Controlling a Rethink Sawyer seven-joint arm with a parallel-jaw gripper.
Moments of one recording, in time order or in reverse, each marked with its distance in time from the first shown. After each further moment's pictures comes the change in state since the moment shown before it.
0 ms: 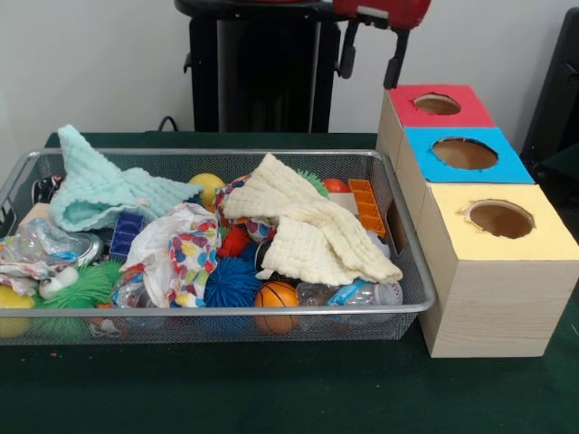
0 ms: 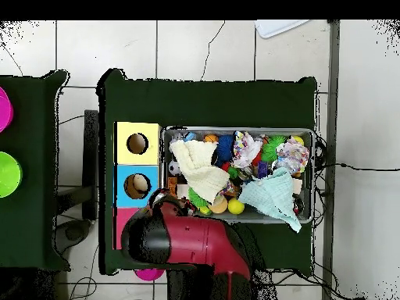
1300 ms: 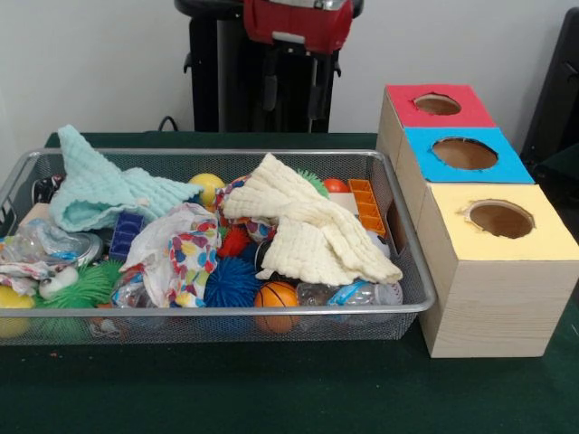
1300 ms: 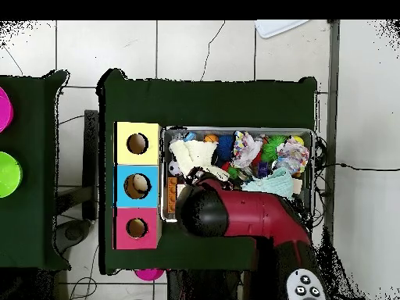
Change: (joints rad) arm -0.353 0.007 0.266 -0.061 -0.218 0.000 0.000
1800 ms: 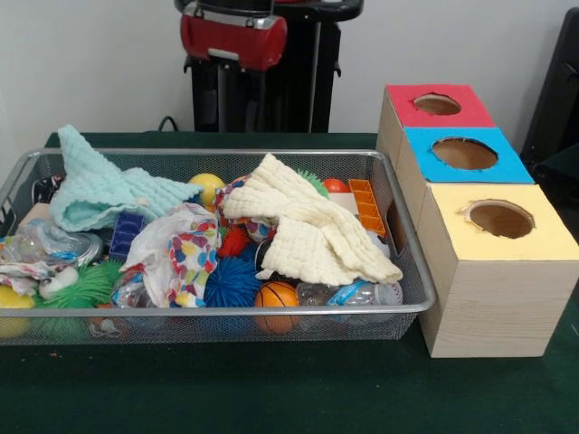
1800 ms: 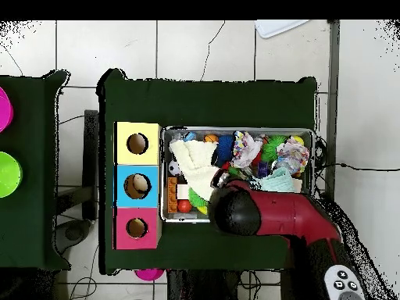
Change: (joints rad) arm -0.174 0.030 0.098 -0.001 -0.136 0.000 0.000
